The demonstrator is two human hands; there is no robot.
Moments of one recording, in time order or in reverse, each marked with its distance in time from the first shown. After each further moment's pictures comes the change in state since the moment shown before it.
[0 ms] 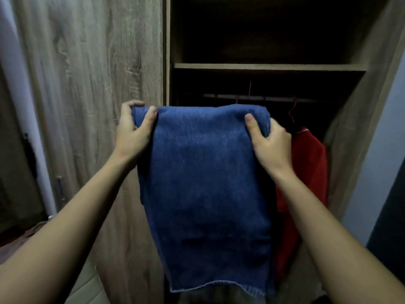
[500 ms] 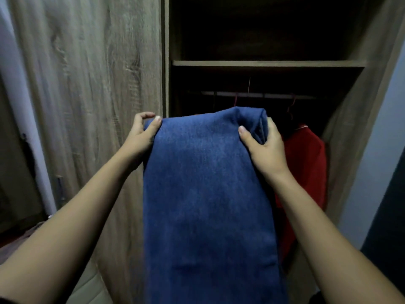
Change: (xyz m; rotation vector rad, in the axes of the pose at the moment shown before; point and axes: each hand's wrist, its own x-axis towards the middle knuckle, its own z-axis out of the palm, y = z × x) left_hand 0.004 -0.025 0.014 -0.112 -0.248 -0.269; right_hand -0.017 0.007 0.005 0.351 -0.127 0.050
